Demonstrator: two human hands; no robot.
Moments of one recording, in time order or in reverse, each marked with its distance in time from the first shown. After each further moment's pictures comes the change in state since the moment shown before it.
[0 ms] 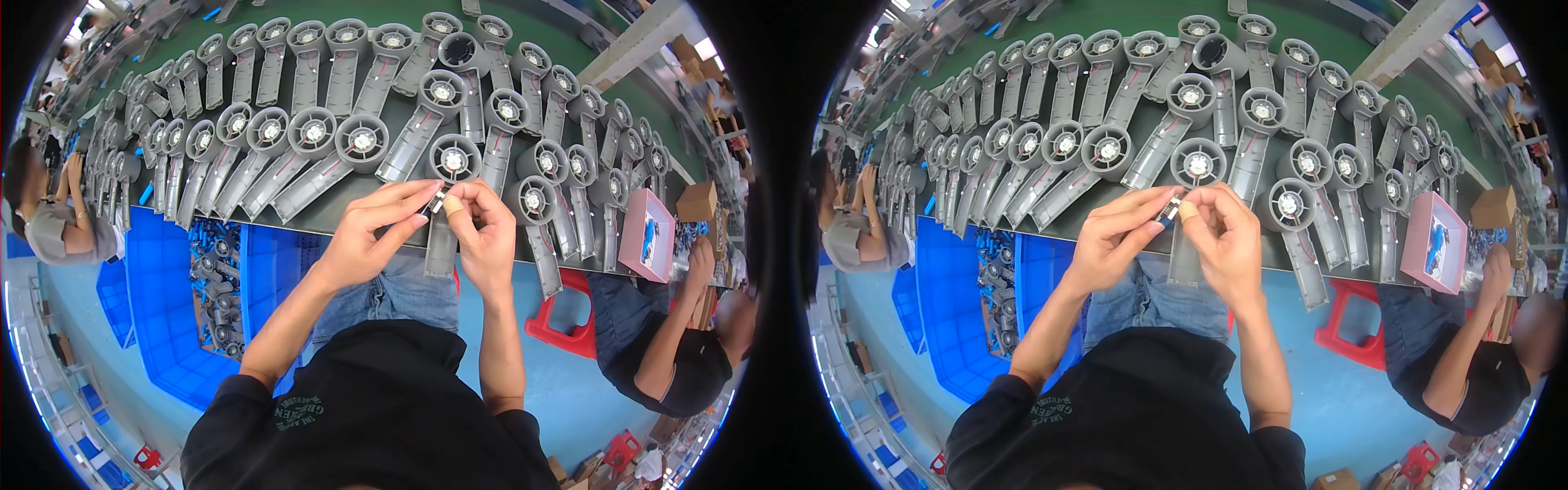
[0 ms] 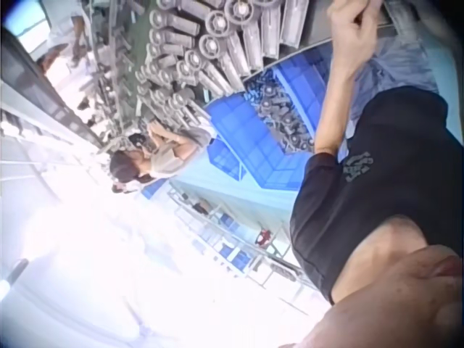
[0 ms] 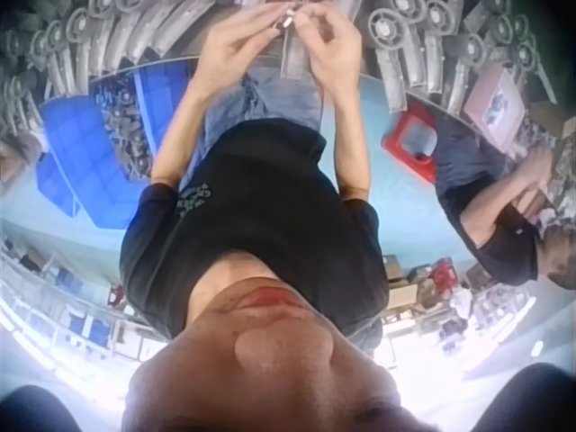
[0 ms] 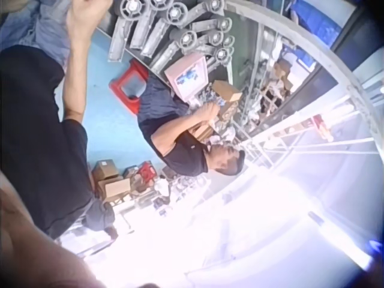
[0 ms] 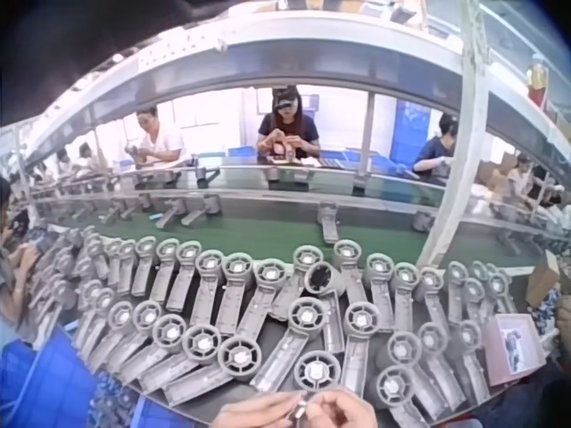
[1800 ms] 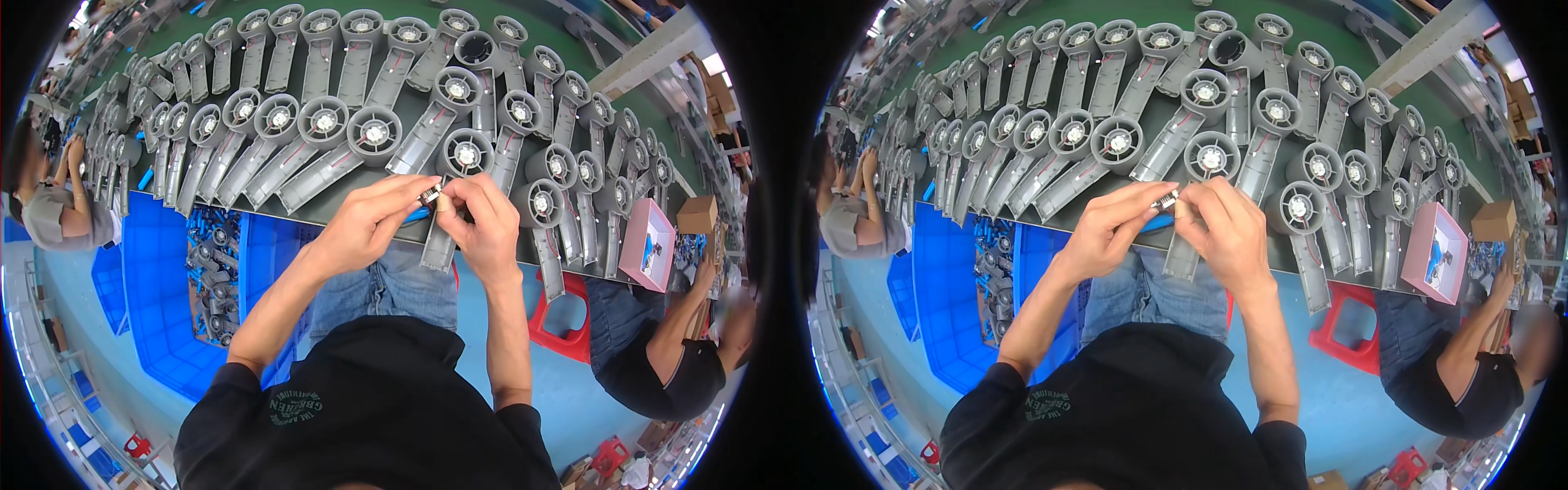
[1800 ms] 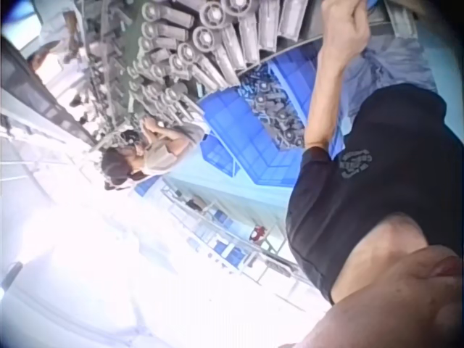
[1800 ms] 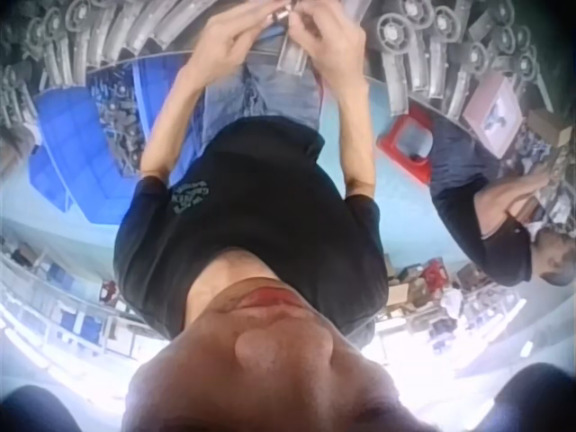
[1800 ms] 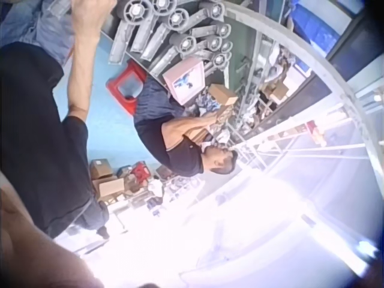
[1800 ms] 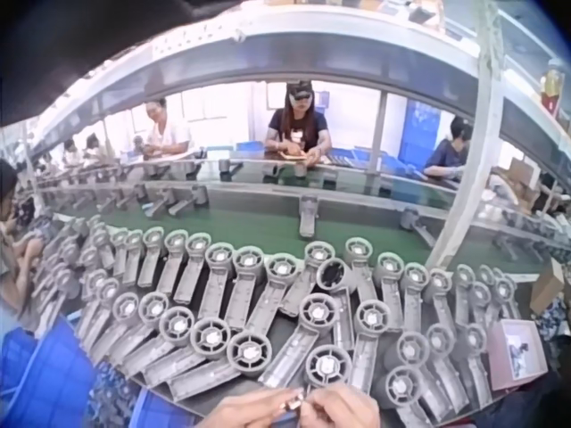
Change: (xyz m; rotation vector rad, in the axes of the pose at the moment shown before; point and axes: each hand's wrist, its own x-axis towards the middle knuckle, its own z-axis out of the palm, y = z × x) left_hand 0.000 -0.002 -0.014 0.158 0.003 0.040; right_hand 0.020 0.011 0.001 -0.543 -0.025 -0.600
